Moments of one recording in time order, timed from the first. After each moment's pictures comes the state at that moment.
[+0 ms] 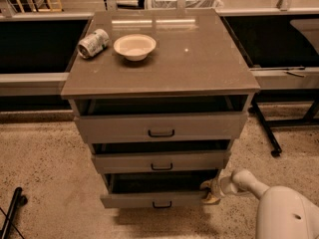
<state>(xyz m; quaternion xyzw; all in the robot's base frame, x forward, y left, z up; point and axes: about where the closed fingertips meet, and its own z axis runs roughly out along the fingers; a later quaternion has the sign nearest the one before) 0.599 -0.240 0.174 -0.71 0.64 0.10 0.30</state>
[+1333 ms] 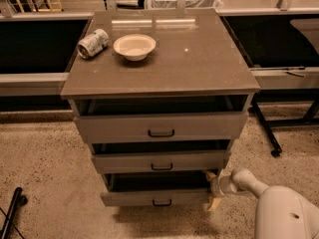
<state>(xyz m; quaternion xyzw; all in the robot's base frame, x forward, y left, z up) 0.598 -0.238 0.172 -0.70 0.64 0.10 0.30</state>
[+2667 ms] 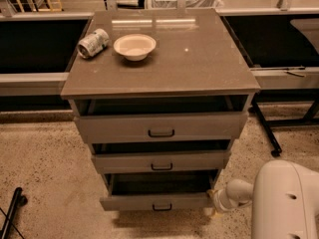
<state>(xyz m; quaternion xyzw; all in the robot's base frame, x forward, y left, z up) 0.510 -0.252 0.178 -0.71 0.68 0.06 0.17</state>
